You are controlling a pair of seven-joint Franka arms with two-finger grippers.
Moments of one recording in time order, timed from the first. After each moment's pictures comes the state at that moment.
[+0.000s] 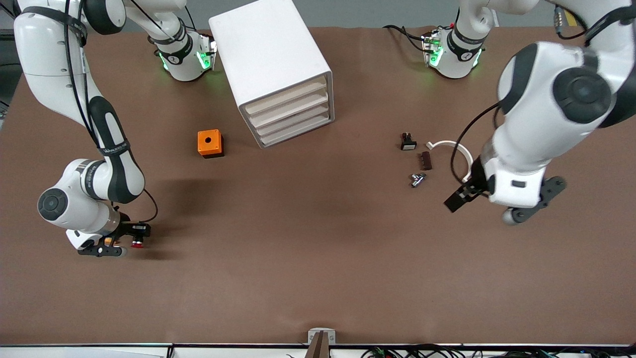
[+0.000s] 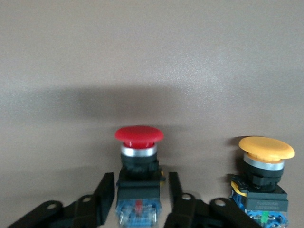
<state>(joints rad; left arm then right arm) -0.41 0.33 0.15 -1.32 -0.04 1.69 -0.79 -0.01 0.69 -0.10 -1.70 0.10 2.40 -0.11</state>
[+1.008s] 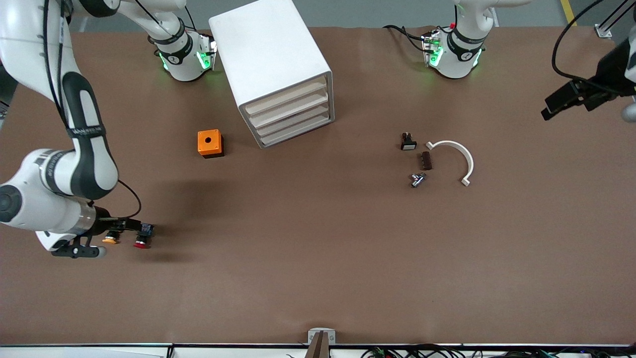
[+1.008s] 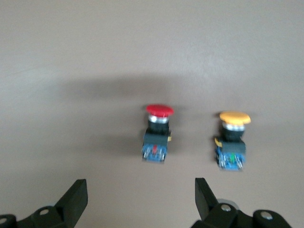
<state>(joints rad) 0.00 -0.10 -0.10 -1.58 -0.02 1.47 -0.29 -0.01 0.53 -0.10 -1.58 0.12 2.01 -0.11</state>
